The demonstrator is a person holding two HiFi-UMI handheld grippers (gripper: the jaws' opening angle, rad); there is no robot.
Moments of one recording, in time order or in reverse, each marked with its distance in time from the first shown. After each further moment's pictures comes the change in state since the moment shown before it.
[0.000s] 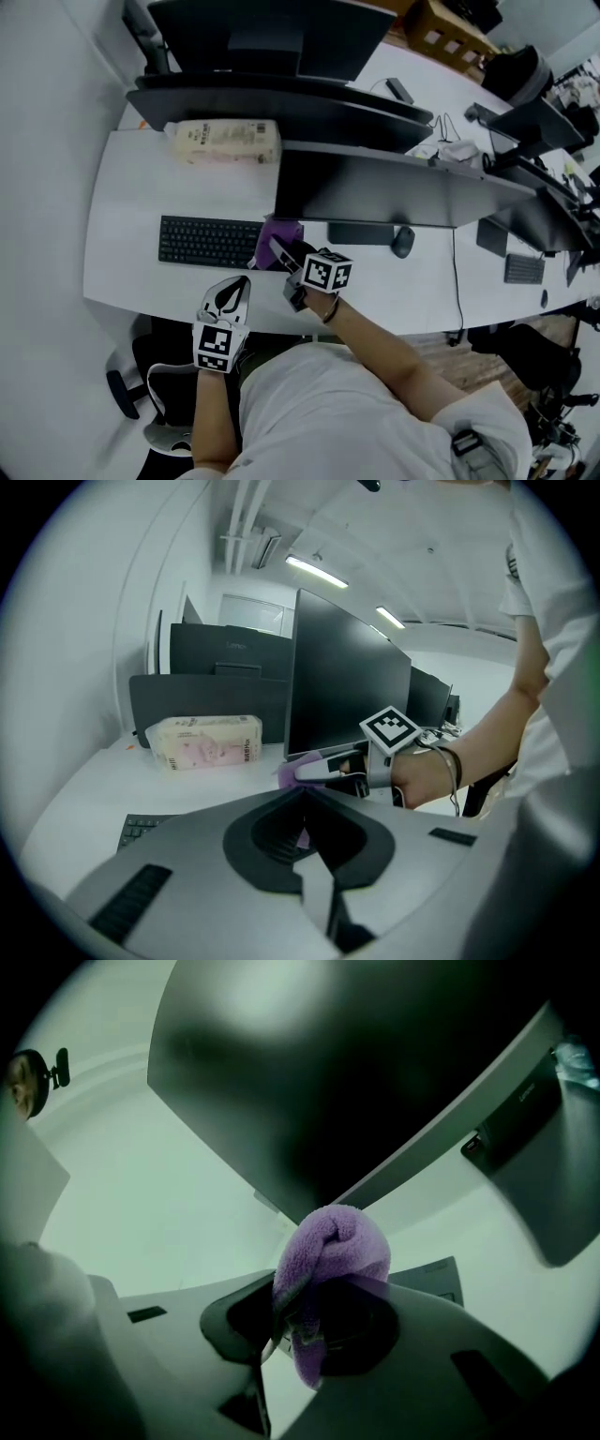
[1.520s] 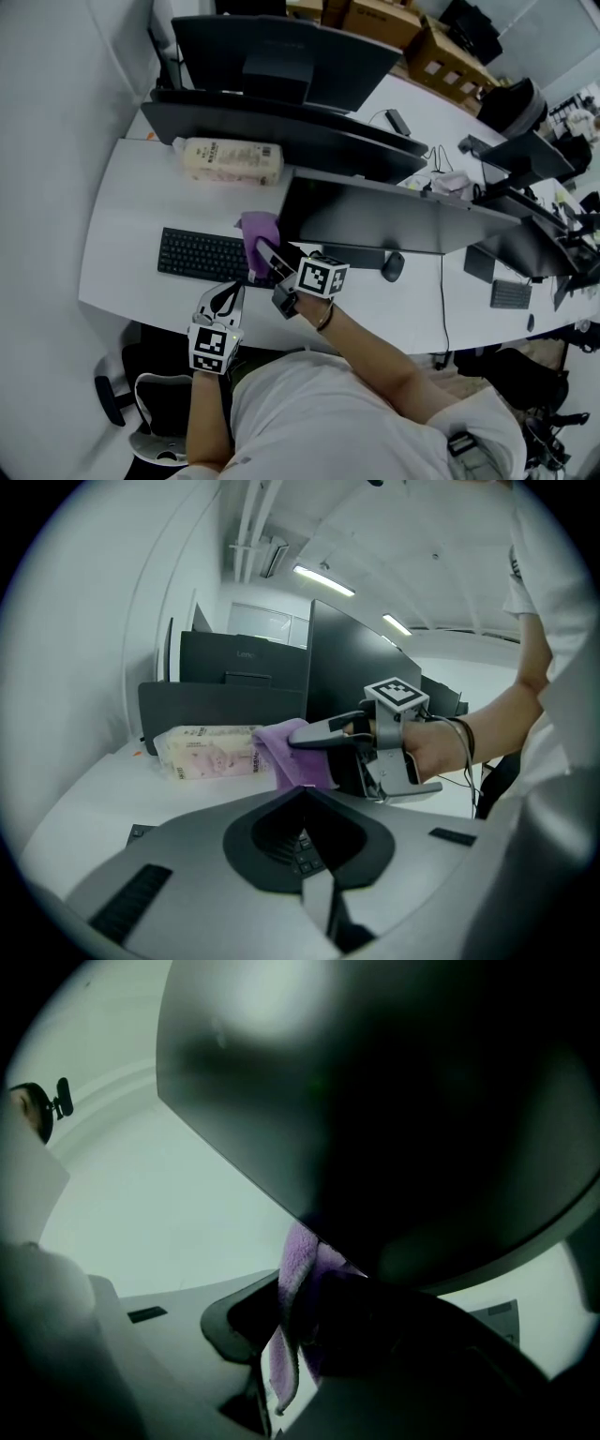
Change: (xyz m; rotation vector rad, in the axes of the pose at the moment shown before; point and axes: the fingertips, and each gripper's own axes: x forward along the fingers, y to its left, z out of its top) left arm 0.002 0.020 0.017 -0.021 -0.049 0.047; right arm 0.018 0.071 0.051 -0.005 -0.007 0.144
